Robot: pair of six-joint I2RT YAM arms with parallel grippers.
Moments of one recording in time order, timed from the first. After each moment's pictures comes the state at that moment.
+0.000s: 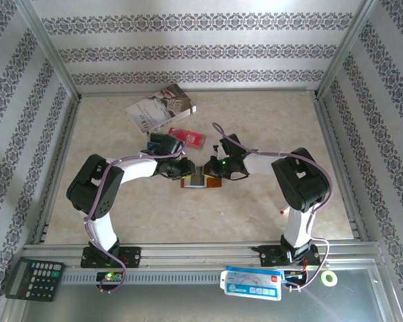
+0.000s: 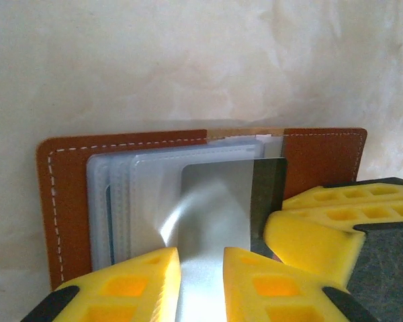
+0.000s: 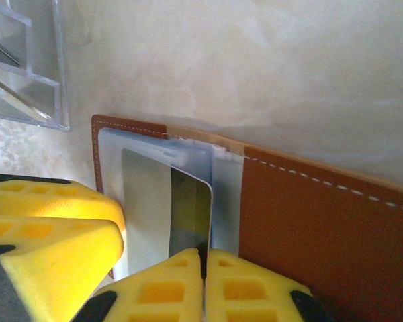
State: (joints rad) left arm -0.50 1.80 0.99 -0.19 0.38 -0.77; right arm 0.49 1.85 0.95 -0.08 -0.56 0.76
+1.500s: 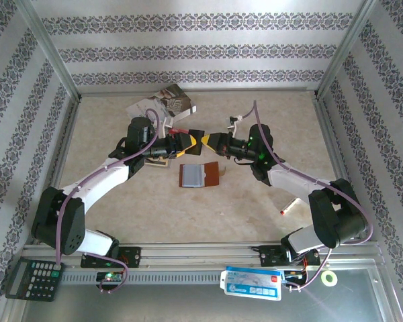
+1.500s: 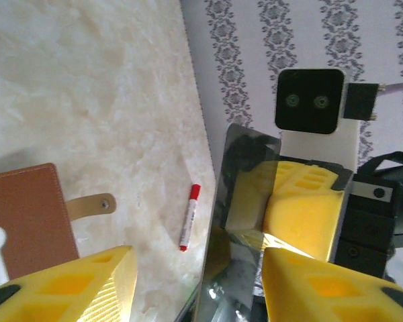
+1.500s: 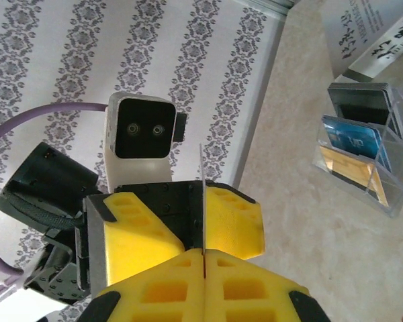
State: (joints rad) left arm -0.37 1.42 0.92 0.12 0.76 -0.95; right arm 0.43 1.46 0.77 0.61 -0.78 1.18
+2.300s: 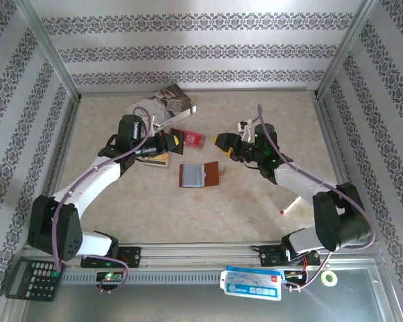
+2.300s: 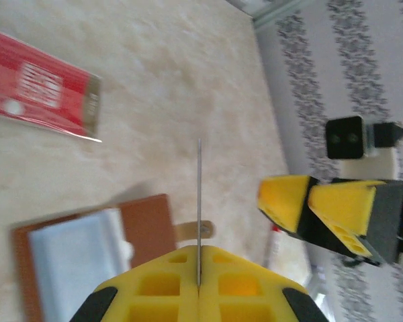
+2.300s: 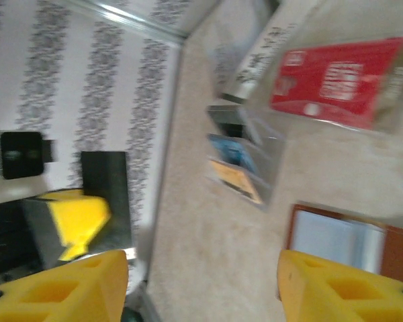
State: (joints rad) left arm -0.28 1.36 0.97 -0.17 0.54 -0.65; right arm 0.35 1.42 0.76 0.23 -0.64 0.94
